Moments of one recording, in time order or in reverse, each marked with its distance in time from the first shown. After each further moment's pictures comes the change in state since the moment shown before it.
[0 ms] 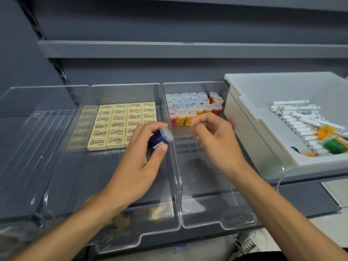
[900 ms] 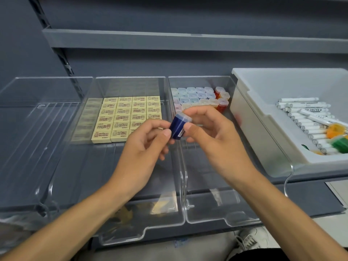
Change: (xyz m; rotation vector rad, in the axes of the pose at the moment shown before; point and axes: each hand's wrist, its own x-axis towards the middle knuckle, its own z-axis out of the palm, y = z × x) left_hand 0.004 -0.002 0.004 -0.415 0.066 -0.156; right_hand -0.020 -0.018 0.010 0.178 -0.182 -0.101
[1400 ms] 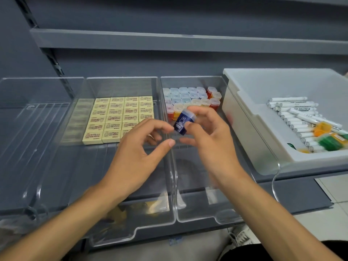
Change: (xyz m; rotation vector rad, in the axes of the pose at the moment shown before) left_hand 0.002 0.007 0.002 0.399 -0.035 0.208; right_hand -0.001 0.000 0.001 0.118 0.212 0.120
